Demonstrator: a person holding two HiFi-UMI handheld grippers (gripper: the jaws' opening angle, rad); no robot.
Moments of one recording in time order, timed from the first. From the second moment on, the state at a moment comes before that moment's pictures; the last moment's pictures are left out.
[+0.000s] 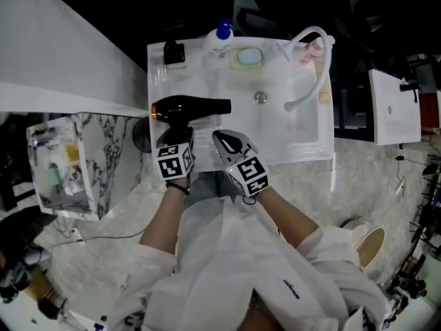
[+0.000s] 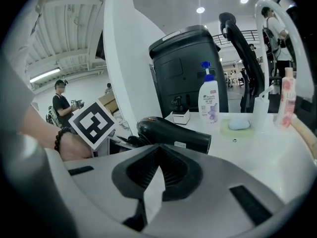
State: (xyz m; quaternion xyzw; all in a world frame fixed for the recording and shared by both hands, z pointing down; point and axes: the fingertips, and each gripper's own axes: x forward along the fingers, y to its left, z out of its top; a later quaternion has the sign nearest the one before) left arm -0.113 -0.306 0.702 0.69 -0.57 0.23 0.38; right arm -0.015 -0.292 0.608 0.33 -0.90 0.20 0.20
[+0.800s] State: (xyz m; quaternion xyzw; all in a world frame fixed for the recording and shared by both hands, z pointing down) left arm -0.112 -0.316 0.730 0.67 -0.56 0.29 0.39; right arm -0.026 -0.300 0.631 0.32 -0.90 0.22 0.21
